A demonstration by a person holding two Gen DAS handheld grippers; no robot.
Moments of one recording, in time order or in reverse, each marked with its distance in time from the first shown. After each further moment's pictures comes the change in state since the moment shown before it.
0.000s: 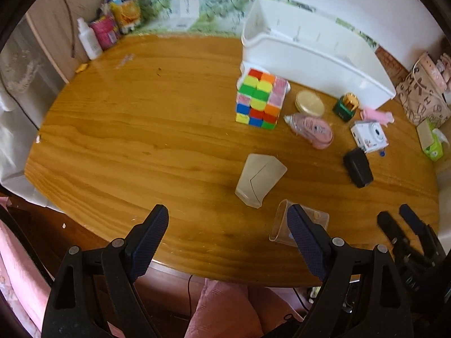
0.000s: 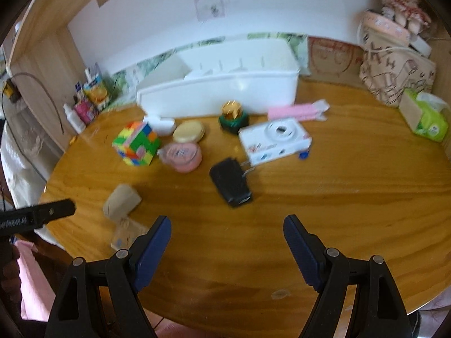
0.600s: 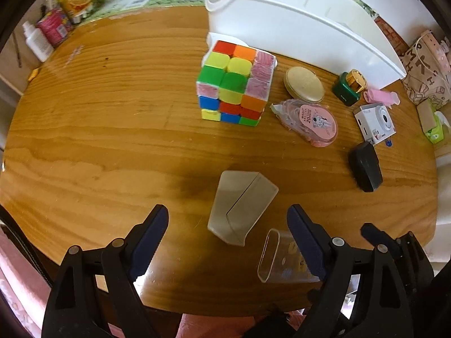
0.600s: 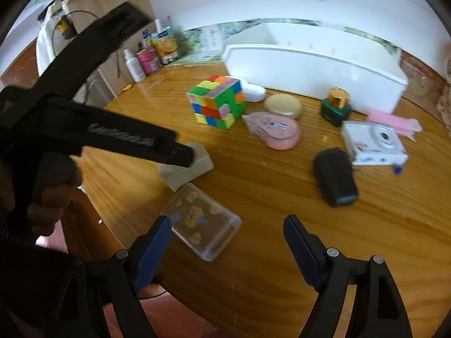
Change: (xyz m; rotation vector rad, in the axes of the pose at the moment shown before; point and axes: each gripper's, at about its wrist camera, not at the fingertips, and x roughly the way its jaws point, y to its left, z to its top) left arm 0.063 -0.020 0.043 0.094 0.162 -0.081; right arm 0.034 0.067 -0.007 -0.278 0.085 0.228
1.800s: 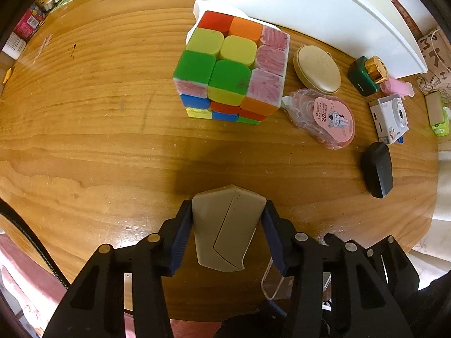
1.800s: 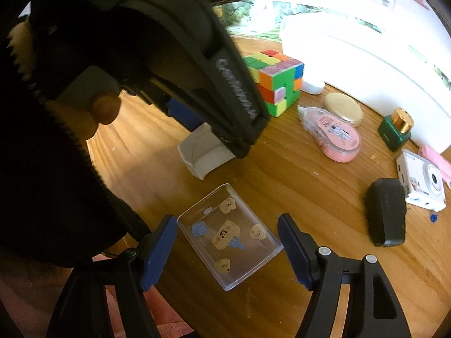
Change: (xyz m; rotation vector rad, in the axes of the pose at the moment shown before) left arm 0.042 -0.006 0.046 0.009 0.183 -0.022; right arm 0.039 0.025 0.009 -0.192 0.118 0.039
